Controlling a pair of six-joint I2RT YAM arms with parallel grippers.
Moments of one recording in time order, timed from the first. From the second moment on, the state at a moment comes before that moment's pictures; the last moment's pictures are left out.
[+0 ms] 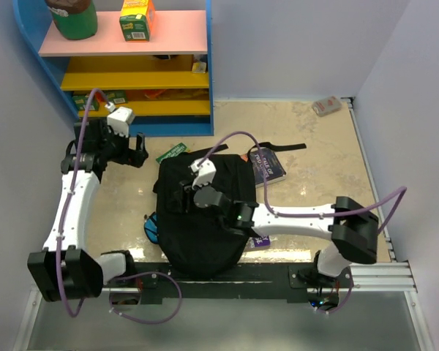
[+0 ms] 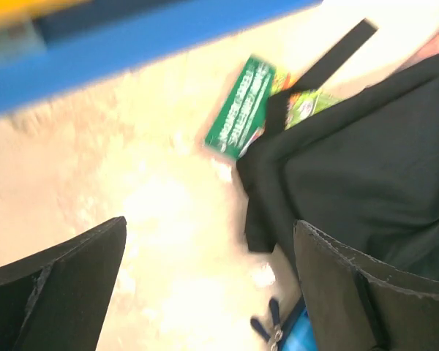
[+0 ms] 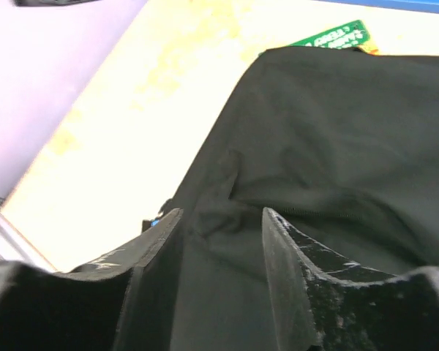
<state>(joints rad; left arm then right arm) 0.06 1.17 1.10 -0.57 0.35 0.24 1.27 1.57 1.02 0.23 0.59 0.55</state>
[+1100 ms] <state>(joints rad) 0.17 1.17 0.97 -0.73 0.68 0.40 1.14 1.99 1.44 -0.03 0.33 0.52</state>
